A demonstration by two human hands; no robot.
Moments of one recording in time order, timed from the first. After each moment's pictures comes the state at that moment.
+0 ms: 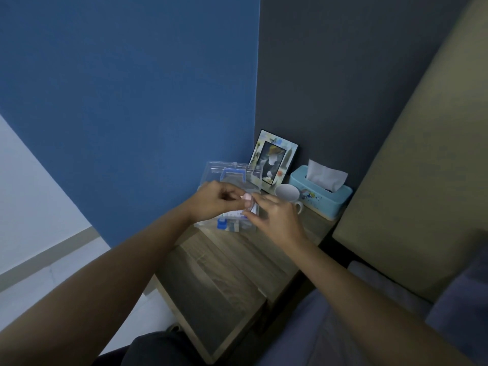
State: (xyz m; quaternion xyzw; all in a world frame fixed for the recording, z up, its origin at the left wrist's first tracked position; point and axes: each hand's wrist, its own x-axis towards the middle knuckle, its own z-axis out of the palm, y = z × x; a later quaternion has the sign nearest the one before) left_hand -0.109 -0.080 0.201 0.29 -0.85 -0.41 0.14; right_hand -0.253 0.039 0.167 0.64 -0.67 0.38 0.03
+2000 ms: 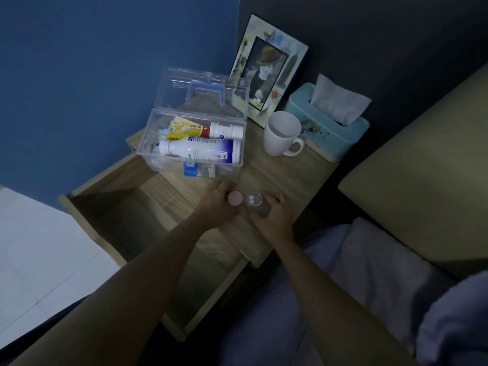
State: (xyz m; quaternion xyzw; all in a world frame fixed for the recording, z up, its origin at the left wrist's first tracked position) left_hand -0.168 -0.079 -0.028 0.39 -0.83 -0.39 0.07; right_hand -0.290 0.035 -0.040 0.35 -0.85 0.34 -0.22
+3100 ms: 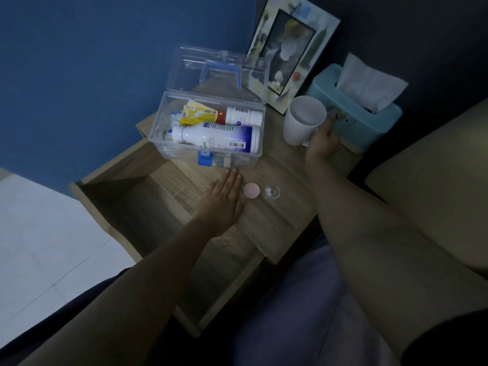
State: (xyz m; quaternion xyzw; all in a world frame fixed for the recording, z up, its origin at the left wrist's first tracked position) left_hand -0.143 -0.077 -0.062 0.34 -0.92 -0.18 -0.05; right_hand -0.391 -0.083 -0.008 -0.02 -0.76 0.63 -0.15
